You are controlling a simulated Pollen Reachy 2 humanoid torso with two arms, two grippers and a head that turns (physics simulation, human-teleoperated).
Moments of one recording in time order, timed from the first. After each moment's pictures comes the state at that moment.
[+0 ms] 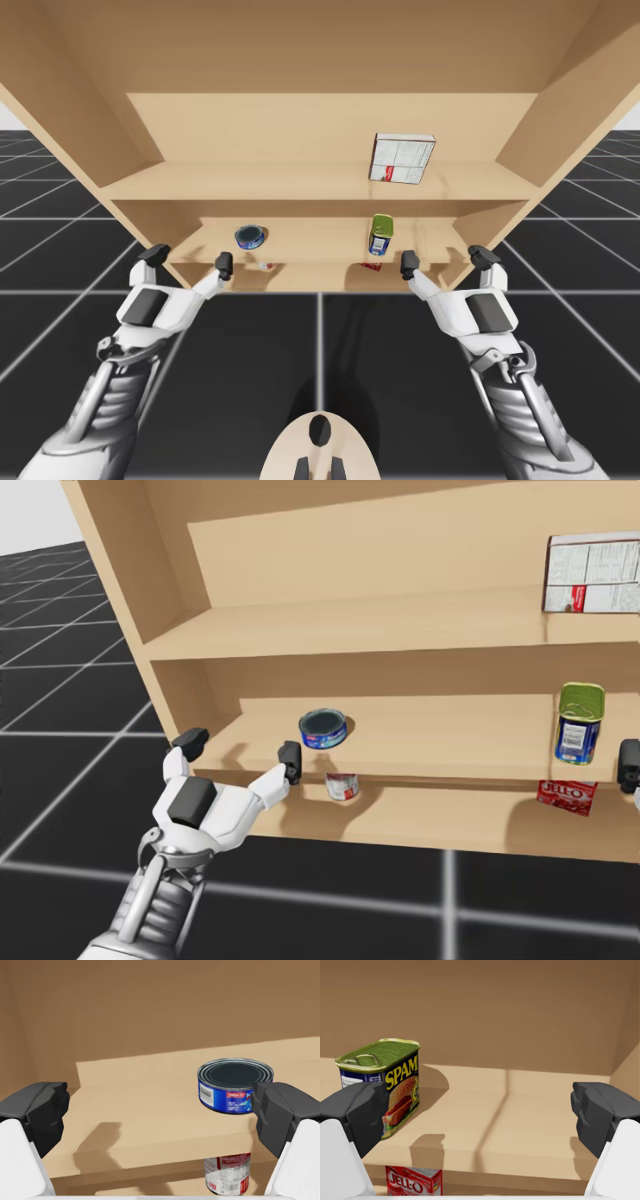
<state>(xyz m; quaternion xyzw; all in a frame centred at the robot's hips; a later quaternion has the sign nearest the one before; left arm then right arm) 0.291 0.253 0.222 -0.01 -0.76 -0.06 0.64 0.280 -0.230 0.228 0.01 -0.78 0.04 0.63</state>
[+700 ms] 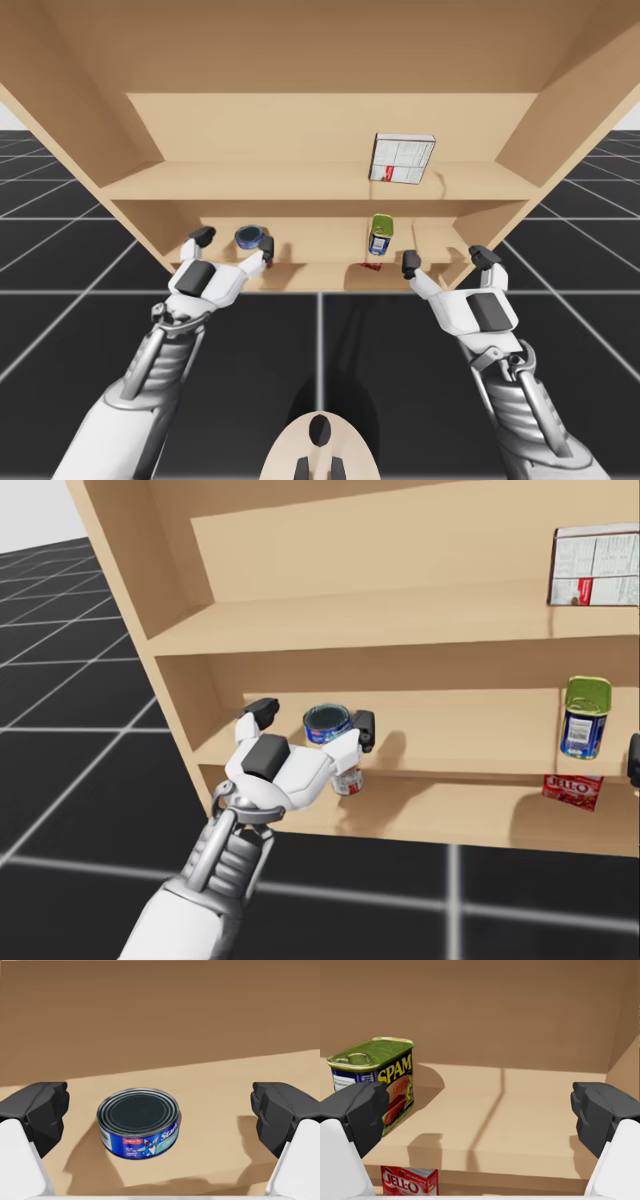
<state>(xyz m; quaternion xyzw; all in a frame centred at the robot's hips) 0.322 0.188 0.250 -0.06 -0.73 -0.08 0.67 0.283 -0.233 0.226 0.01 -0.78 0.03 0.63</state>
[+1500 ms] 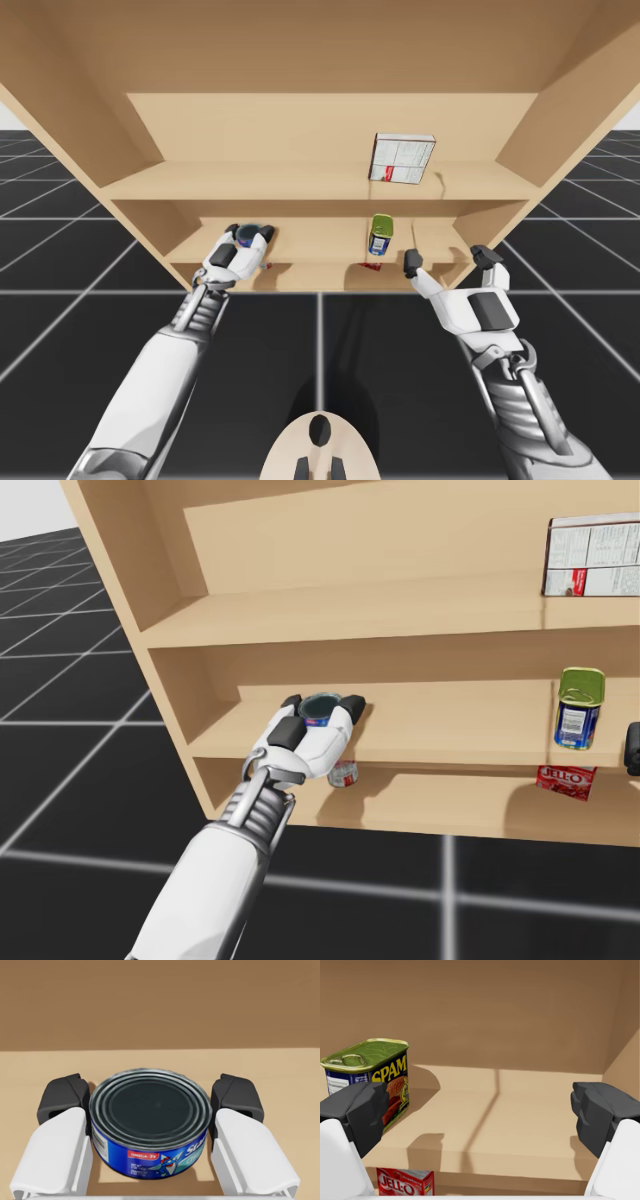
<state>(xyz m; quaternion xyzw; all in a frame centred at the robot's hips) 0.396 0.189 0.213 -0.09 -0.70 -0.03 0.71 0.284 -0.236 0.225 0.00 -0.78 0.03 0.63</state>
